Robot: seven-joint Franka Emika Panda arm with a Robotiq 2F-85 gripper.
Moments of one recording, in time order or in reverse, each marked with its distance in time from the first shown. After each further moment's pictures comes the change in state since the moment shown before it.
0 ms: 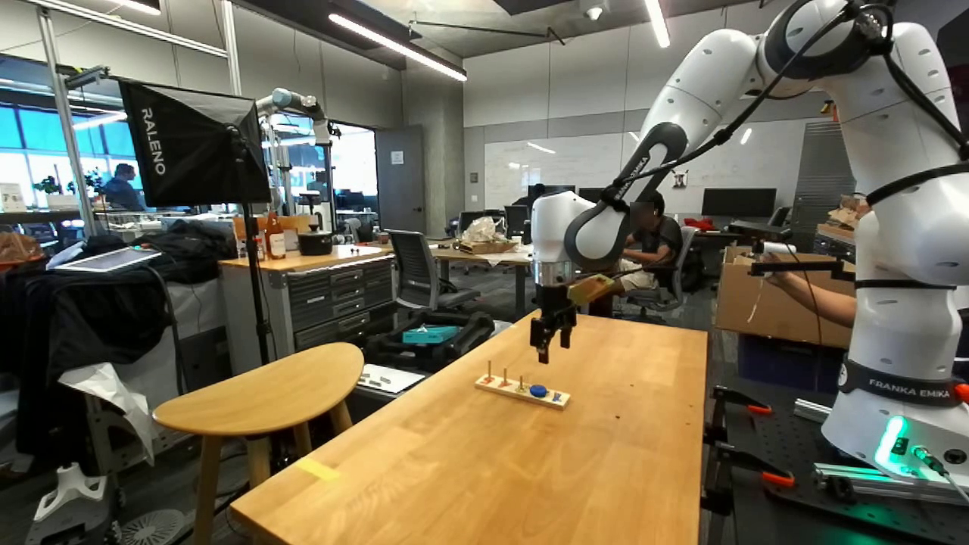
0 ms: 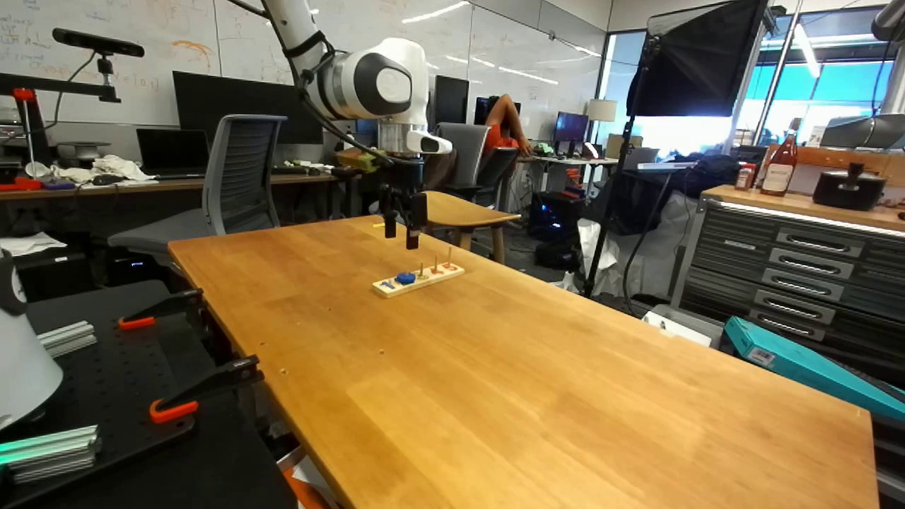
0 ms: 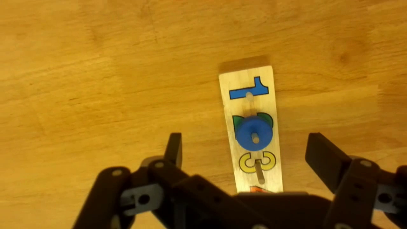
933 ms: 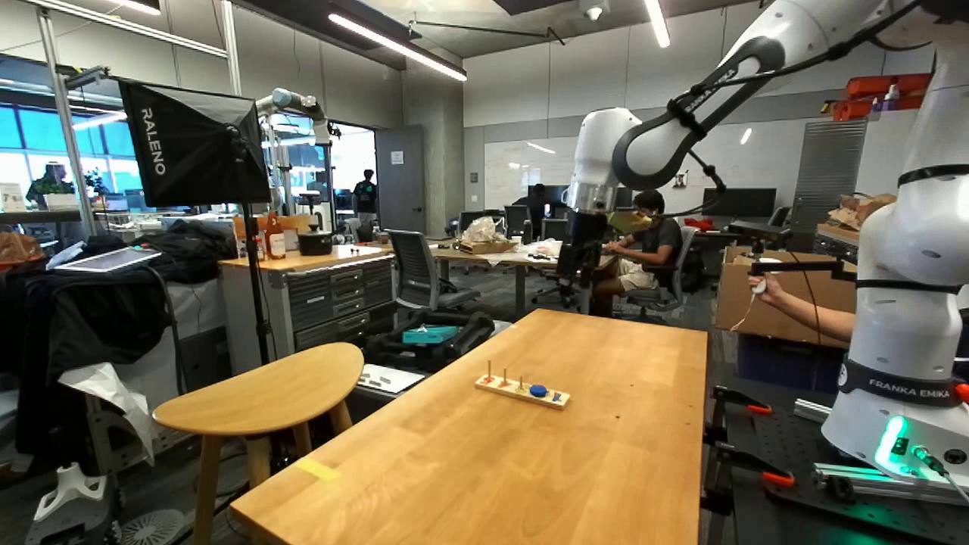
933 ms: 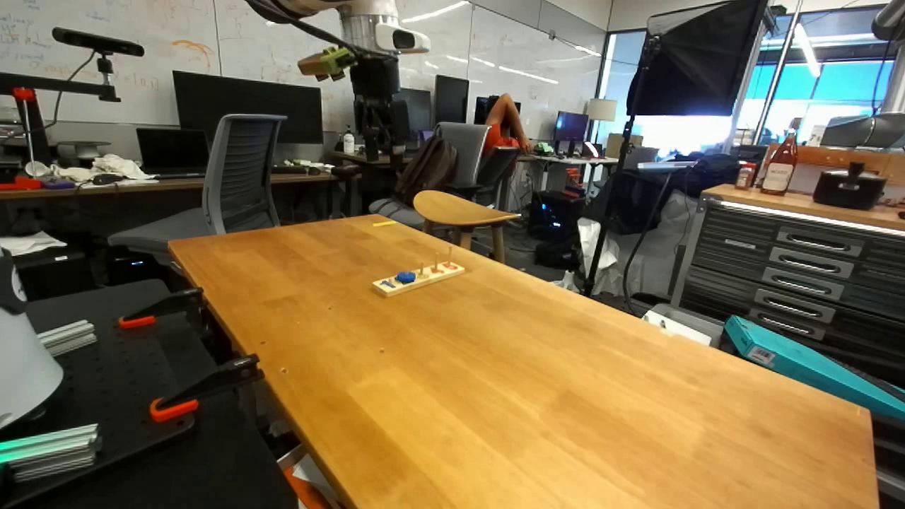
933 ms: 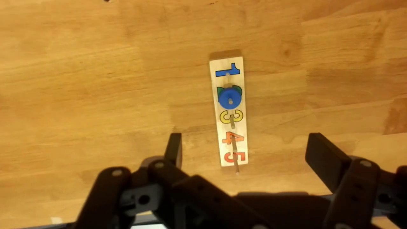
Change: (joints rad) arm -0.074 -0.455 0.079 -0.209 0.098 -0.079 -0.122
